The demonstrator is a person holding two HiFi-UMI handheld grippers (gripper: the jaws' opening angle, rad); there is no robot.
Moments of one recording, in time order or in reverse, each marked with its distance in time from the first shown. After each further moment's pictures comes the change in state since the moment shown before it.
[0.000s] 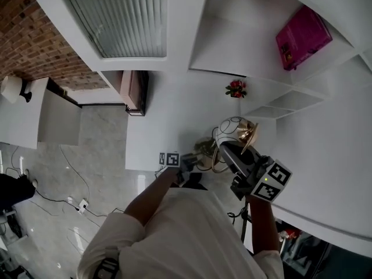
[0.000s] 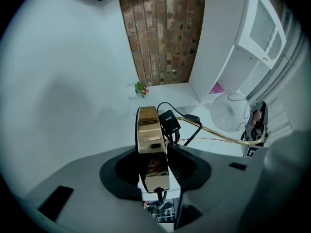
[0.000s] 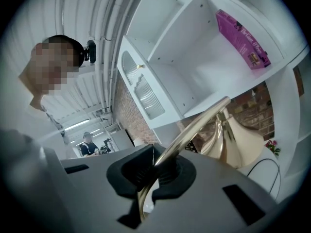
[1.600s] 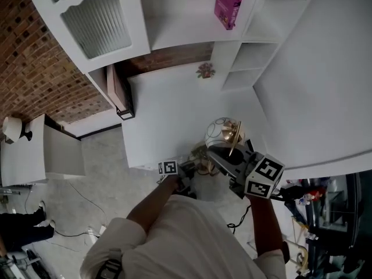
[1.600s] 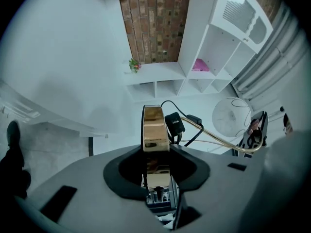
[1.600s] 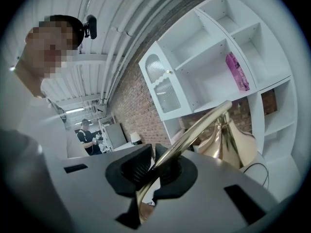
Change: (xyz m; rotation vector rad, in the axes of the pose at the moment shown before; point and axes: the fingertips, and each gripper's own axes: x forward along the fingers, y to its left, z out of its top) left arm -0.056 -0.039 -0.168 0.015 0.139 -0.058; right arm -0.114 0.163 -0.086 -0.152 -0.010 -0.132
